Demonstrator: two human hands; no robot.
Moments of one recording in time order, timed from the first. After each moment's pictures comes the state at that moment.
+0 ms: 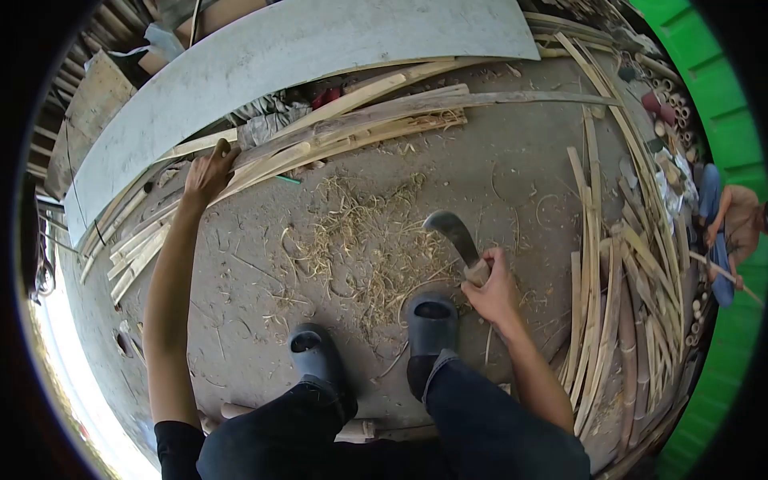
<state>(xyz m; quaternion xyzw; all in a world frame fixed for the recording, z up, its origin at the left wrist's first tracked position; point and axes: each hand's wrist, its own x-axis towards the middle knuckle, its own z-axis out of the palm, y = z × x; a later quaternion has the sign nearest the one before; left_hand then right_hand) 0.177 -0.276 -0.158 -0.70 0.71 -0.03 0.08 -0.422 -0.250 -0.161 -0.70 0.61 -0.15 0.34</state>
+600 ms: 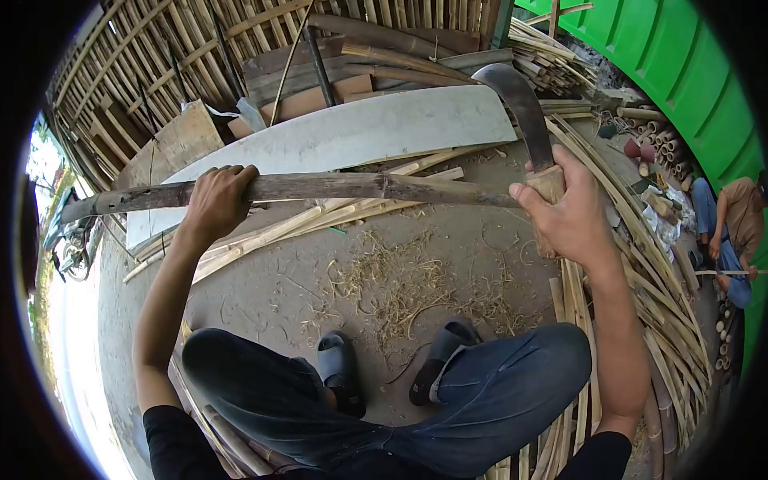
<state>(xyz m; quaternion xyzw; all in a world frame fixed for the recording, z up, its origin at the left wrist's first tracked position) 0.009 -0.123 0.187 -0.67 0.71 -0.20 0.00 -0.447 -0.244 0.210 -0.77 0.48 -0.32 0.28</state>
